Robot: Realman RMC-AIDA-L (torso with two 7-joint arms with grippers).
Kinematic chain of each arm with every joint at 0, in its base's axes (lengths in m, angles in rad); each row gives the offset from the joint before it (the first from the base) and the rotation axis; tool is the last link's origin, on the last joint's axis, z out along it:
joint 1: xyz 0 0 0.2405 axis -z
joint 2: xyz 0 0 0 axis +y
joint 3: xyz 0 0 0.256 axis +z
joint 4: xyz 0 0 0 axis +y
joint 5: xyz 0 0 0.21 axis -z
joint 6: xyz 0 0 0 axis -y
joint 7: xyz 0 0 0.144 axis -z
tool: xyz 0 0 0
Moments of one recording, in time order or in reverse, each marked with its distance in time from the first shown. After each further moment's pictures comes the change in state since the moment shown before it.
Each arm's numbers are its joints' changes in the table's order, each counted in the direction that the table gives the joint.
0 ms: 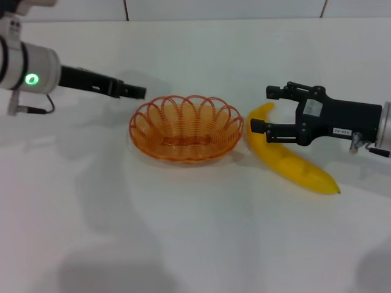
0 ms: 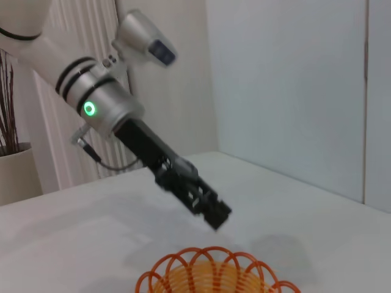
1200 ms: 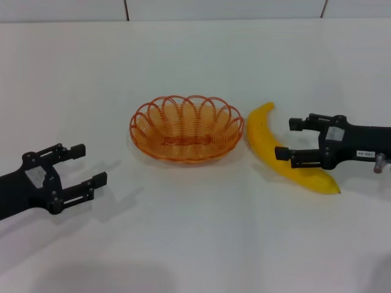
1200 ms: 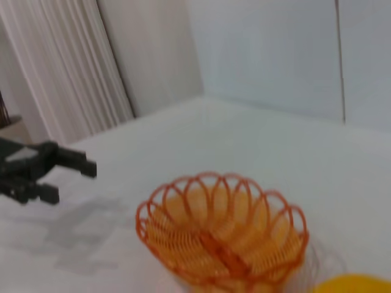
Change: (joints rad) left arm -0.592 0.005 0.060 -0.024 0.679 -0.332 -1.074; right arm 0.056 -0.047 -0.066 -0.023 0.067 -0.015 -0.165
